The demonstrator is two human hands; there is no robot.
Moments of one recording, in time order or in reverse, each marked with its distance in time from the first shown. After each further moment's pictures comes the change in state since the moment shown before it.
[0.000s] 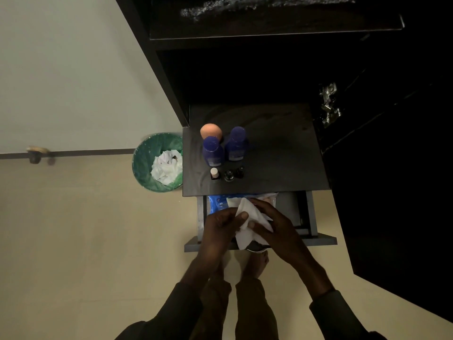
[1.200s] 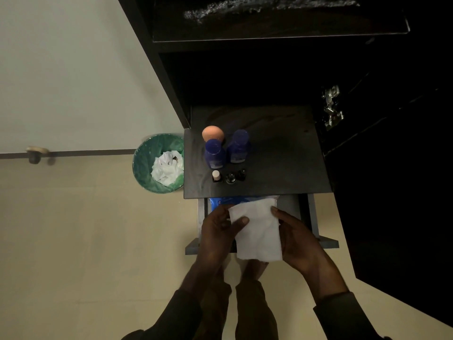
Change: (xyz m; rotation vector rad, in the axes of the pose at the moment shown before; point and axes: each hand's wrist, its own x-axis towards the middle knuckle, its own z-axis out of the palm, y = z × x) left_hand -0.009 0.012 0.001 -0.055 0.090 0.061; right_hand -0.003 -0.008 -0.016 0.904 0.038 0.511
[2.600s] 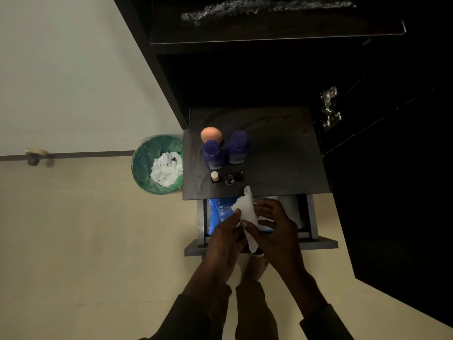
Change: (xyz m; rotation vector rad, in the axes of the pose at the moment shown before) left_hand 0.000 -0.001 0.013 -0.643 -0.061 -0.541; right_hand 0.006 0.028 0.026 -0.854 0.244 -0.760
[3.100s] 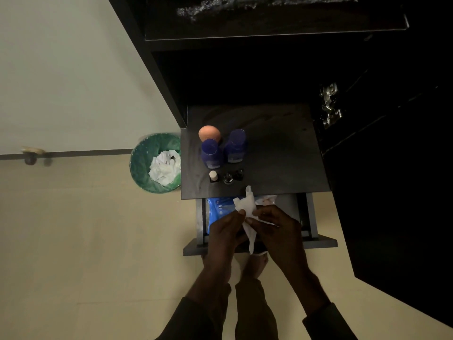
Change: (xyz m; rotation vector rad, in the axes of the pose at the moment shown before) left_hand -0.002 -0.005 0.002 0.273 0.064 0.221; right_hand 0.001 0.007 -0.008 0.122 0.006 -0.042
